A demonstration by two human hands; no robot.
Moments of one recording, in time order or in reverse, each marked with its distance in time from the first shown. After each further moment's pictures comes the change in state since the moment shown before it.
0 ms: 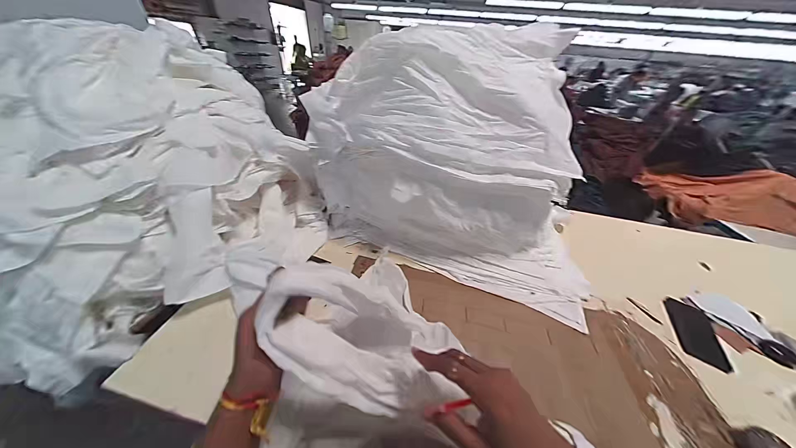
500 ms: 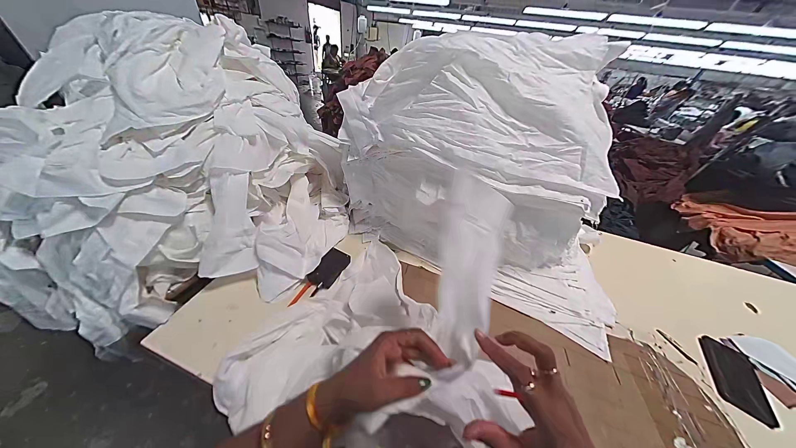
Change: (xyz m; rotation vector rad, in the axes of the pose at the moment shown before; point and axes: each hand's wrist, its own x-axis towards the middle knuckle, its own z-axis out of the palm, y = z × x) left_hand -0.038 -0.044 0.026 0.201 -1.067 -0.156; right_hand -0.016 0.014 -0.011 -0.155 0.250 -0.024
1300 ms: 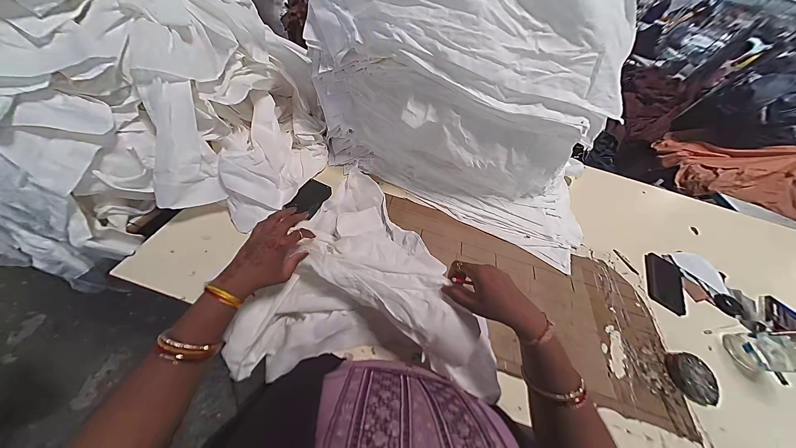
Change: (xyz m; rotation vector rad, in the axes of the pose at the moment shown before) left_hand -0.085 -0.021 -0.140 1.479 0.097 -0.201; right_hand 0.007 0.061 0.021 -0.081 -0.705 0.403
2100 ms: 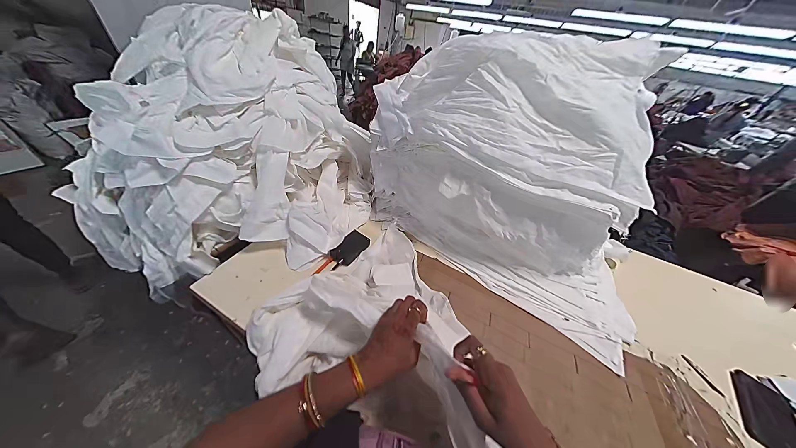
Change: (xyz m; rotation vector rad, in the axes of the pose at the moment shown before) left_hand 0.039 0.172 0.033 -0.309 0.087 -0.111; right_hand -0.019 -0.052 0.038 0.238 0.527 -0.515
